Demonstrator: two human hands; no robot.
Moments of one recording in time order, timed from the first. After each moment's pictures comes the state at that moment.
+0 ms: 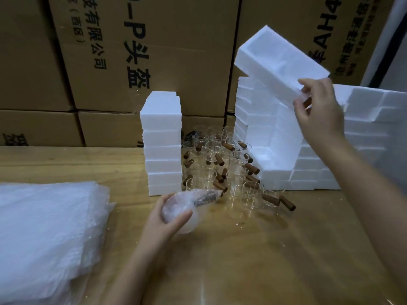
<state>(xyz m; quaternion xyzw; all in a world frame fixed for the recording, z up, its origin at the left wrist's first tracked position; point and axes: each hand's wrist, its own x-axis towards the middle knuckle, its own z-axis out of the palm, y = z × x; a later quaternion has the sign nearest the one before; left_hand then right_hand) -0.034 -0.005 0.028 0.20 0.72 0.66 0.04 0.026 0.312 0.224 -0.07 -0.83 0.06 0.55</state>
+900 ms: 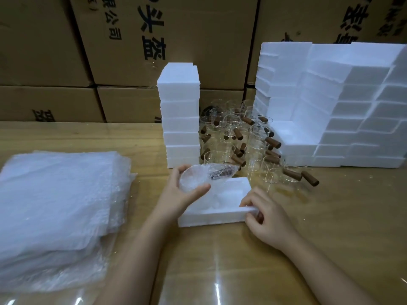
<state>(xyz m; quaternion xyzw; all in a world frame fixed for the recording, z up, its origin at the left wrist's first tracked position) -0.033 -0.016 0.031 0.21 0.76 0.61 0.06 0.078 0.195 0.008 0.06 -0.92 0.29 0.23</state>
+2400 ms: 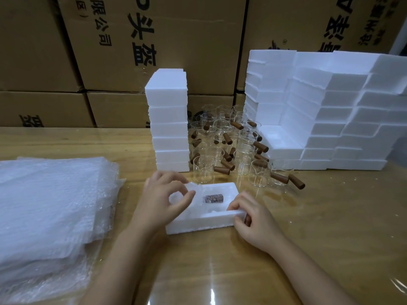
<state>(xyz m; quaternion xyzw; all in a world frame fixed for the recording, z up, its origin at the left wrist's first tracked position) -0.033 -0.022 0.042 0.36 0.84 0.34 -0.20 0.078 0.197 0.006 0.04 -0.92 0.34 0.21</state>
